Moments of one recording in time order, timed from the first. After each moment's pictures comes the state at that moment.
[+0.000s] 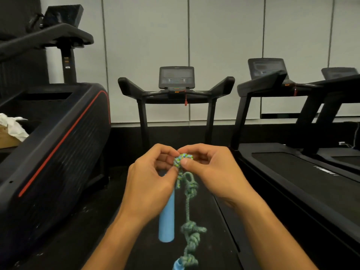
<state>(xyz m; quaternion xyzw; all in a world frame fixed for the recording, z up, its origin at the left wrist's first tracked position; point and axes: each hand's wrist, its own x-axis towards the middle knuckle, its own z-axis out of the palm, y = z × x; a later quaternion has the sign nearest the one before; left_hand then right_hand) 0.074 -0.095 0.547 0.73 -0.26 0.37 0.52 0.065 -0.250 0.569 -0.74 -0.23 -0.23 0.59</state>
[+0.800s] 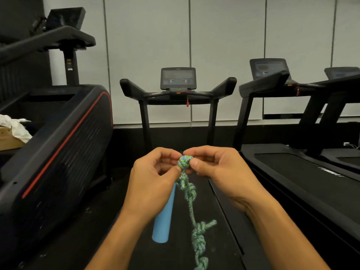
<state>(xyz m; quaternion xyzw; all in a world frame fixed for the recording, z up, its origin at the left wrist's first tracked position) 0.080 -0.095 0.549 0.69 -0.26 0.31 0.60 0.067 -0.258 0.571 -0.71 -0.24 -0.18 0.64</state>
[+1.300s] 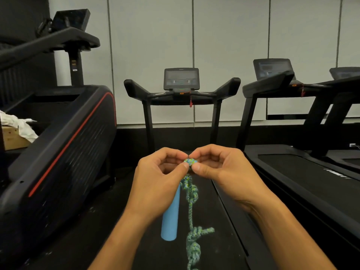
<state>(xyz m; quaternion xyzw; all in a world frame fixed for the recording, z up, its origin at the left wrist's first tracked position) 0.075 -0.088 0.551 0.69 -0.26 0.30 0.61 0.067 -0.255 0.570 -0.73 -0.26 -0.19 0.61</state>
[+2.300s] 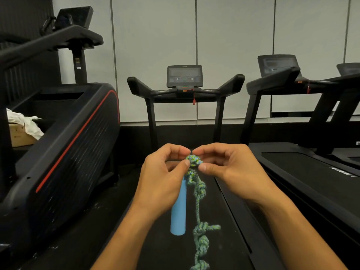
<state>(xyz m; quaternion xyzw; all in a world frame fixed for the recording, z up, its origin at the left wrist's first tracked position) 0.081 -0.088 0.548 0.70 -0.25 0.29 0.60 0.067 -0.260 0.570 -0.77 -0.28 -0.22 0.53</state>
